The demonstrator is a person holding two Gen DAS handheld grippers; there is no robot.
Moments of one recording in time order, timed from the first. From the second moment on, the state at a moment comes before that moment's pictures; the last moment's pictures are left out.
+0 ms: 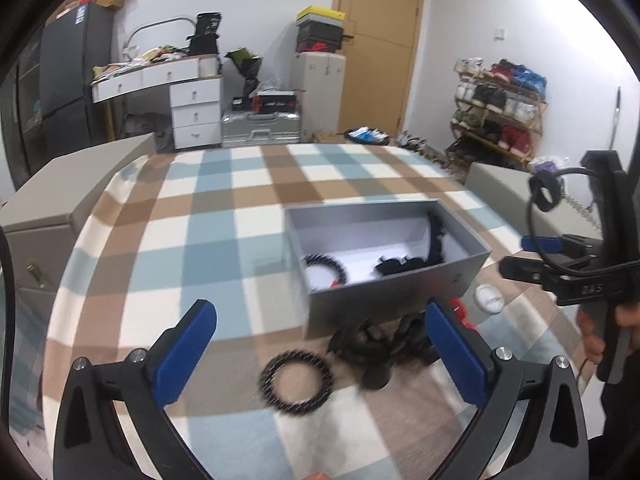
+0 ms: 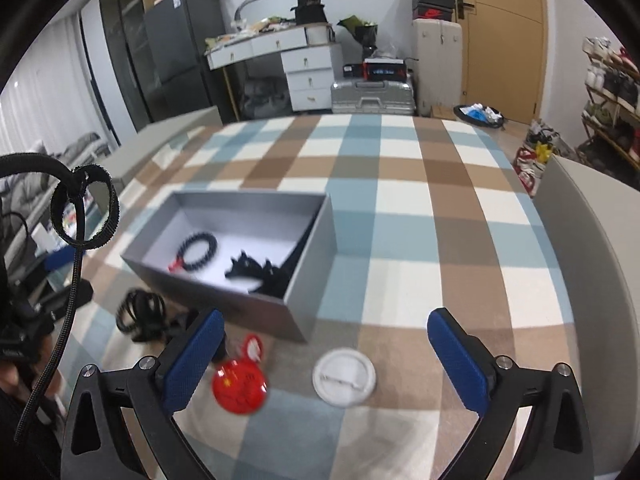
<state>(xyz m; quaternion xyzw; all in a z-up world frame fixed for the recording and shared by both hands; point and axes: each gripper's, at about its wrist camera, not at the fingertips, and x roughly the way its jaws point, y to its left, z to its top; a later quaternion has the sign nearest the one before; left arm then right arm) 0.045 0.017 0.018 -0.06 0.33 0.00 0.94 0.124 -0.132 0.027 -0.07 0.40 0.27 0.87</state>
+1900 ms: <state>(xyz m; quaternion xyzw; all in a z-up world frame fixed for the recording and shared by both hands) 0.051 0.030 -0.031 -0.05 0.45 0.03 0.89 0.113 -0.119 0.001 -0.15 0.42 0.30 0.84</state>
